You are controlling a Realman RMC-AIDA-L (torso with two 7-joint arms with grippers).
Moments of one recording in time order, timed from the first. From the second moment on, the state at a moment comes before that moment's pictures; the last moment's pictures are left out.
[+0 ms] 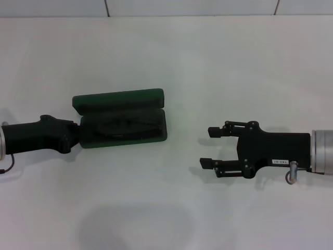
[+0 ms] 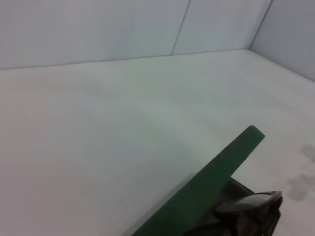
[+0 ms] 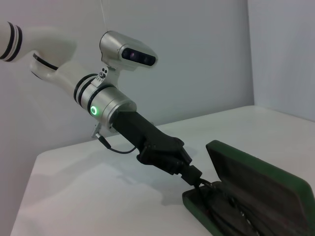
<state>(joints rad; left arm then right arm) -0.42 -2.03 0.62 0.64 2.13 1.44 -1.46 0.47 2.01 -1.52 -0.60 -1.34 -1.28 1.16</state>
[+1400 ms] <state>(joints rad) -0.35 -1.99 0.62 0.65 2.04 1.75 -1.46 0.67 2.03 -1.81 -0.51 -1.07 -1.16 1.21</state>
